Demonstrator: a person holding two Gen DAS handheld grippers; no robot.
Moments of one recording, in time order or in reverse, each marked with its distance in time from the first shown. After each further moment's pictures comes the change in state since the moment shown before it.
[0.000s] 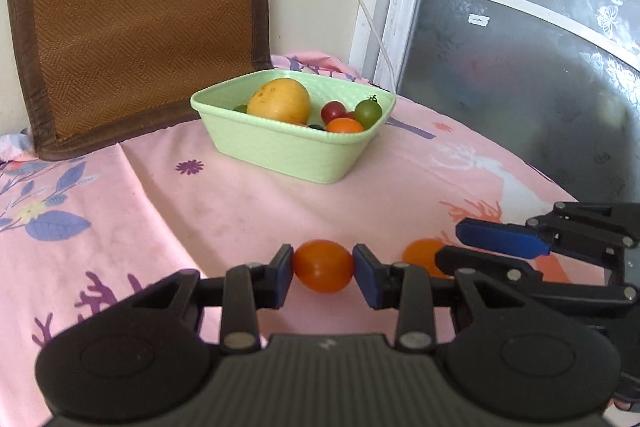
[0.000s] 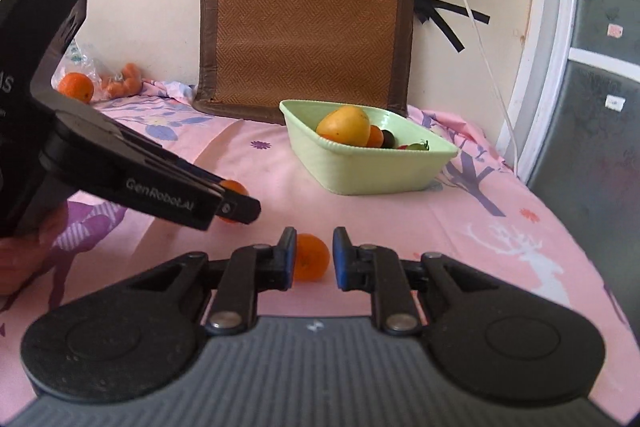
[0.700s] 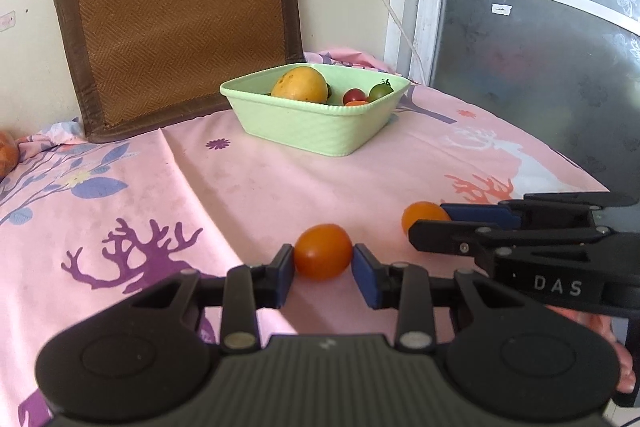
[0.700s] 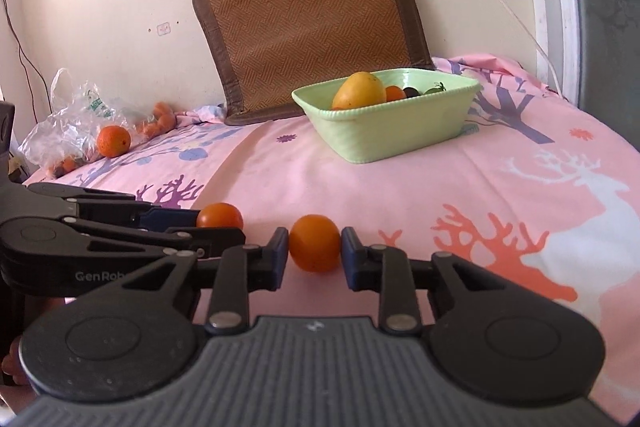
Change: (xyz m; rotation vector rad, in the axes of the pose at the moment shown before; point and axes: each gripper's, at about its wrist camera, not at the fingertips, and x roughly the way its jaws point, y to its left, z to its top) left arm -0.019 -0.035 -0.026 -0.018 -0.010 0.171; right arm 0.004 -0.035 -0.016 0.234 0.004 0.192
